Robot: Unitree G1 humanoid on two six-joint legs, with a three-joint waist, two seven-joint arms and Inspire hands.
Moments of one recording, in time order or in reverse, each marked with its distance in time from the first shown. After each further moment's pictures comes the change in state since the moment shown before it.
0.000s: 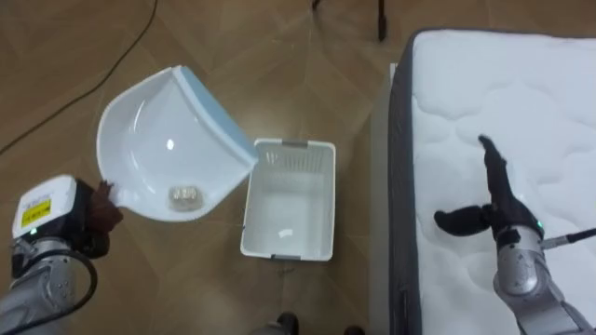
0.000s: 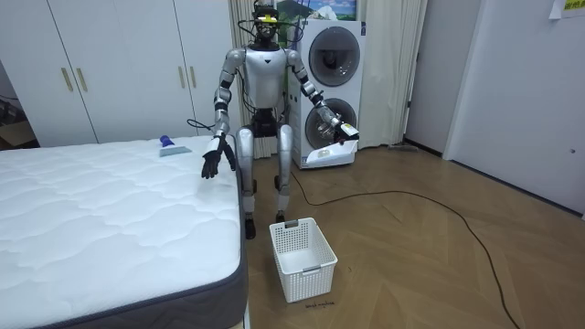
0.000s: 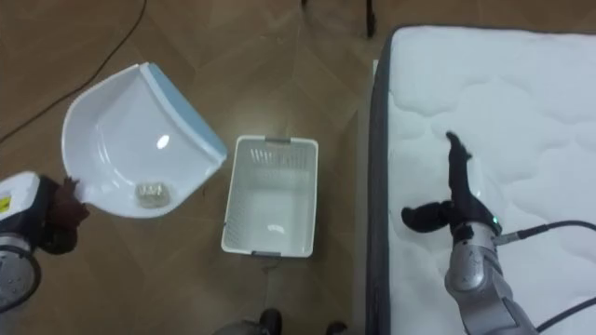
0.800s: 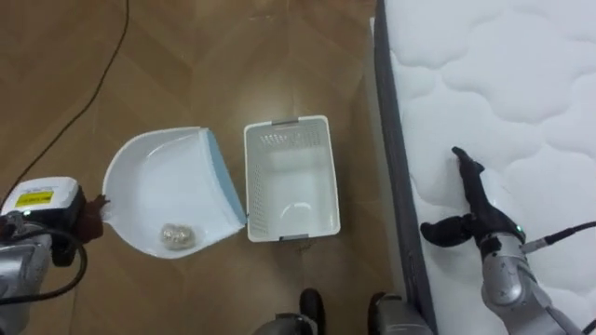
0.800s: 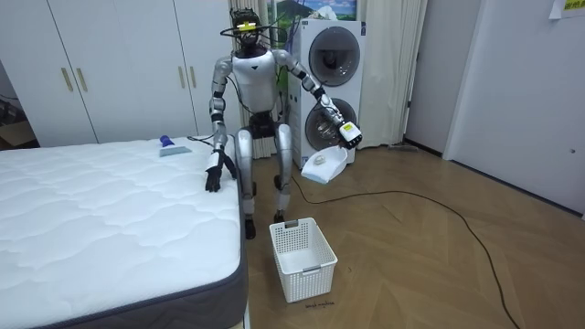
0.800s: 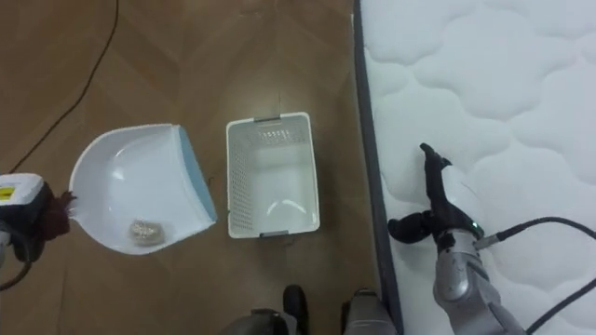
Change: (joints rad) left arm -0.107 0.184 -0.280 0.074 0.077 0.037 -0.192; right arm 0.023 -0.032 0.127 -0.036 -0.030 0.015 -0.015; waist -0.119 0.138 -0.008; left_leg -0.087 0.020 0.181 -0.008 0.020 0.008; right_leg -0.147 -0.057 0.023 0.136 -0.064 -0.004
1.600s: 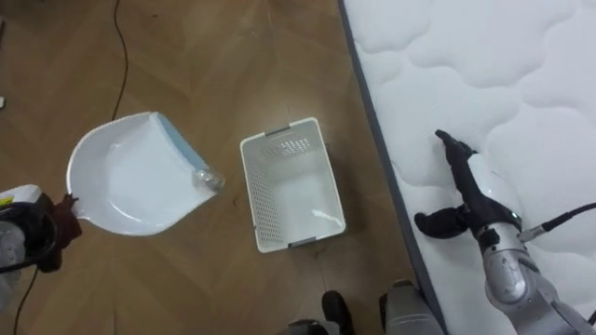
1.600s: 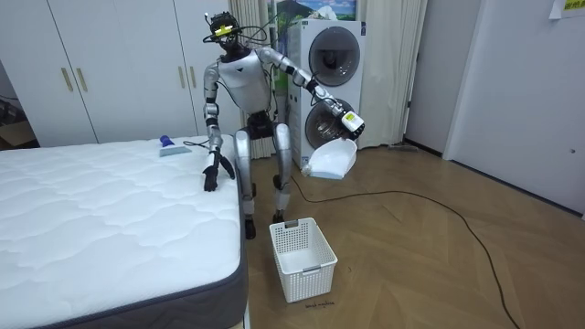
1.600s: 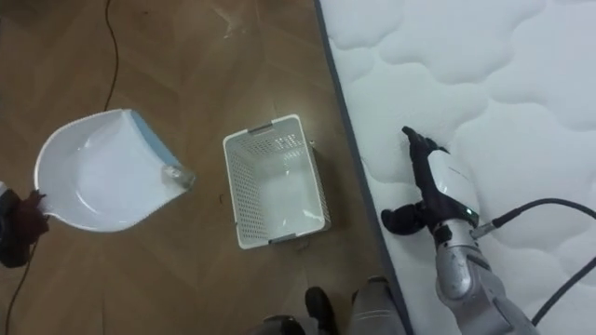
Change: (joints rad) left arm -0.155 0.012 -0.086 0.248 -0.341 0.023 -0.097; right arm 0.017 -0.047 0.048 -0.060 -0.039 -0.050 -0.005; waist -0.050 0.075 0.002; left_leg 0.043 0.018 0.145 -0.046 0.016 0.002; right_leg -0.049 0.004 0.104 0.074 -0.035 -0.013
